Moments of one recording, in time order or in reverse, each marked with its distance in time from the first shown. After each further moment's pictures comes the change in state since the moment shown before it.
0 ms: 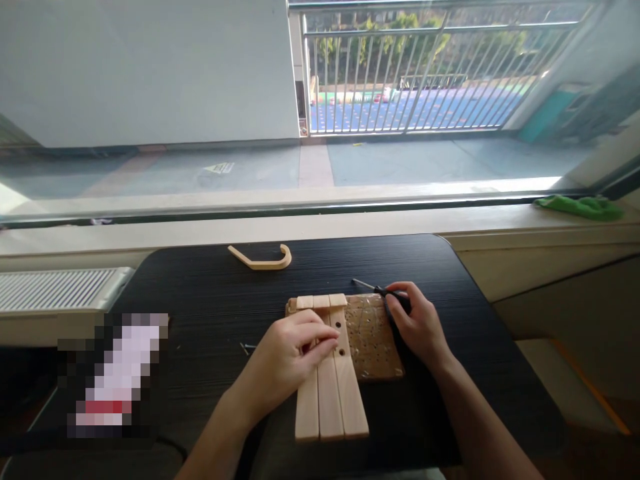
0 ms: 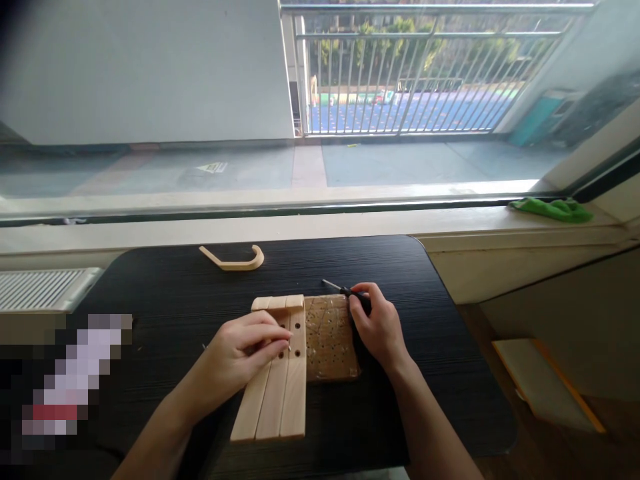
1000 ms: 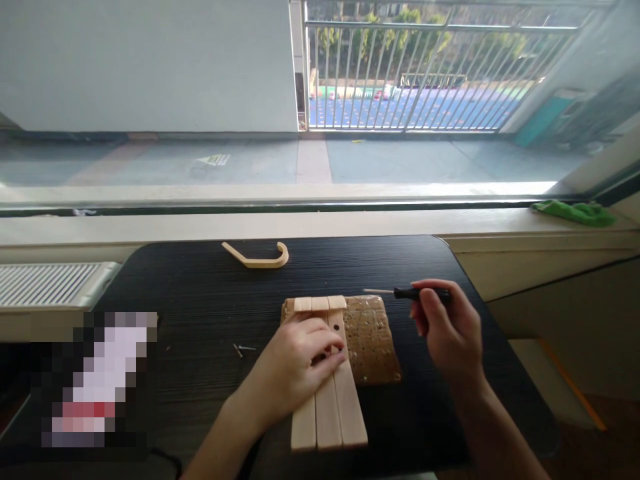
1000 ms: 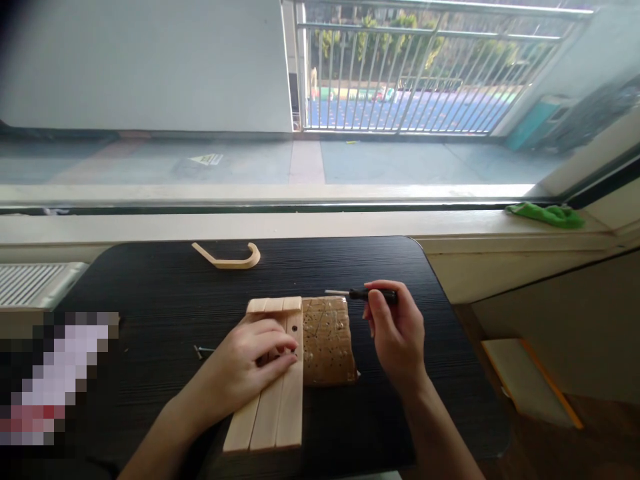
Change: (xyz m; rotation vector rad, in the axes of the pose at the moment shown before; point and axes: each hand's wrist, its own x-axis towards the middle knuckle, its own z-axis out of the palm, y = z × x) left_hand 0.005 0.002 0.009 0.159 -0.098 0.081; right_hand -0.009 -0.042 -0.025 0.359 0.193 -0.012
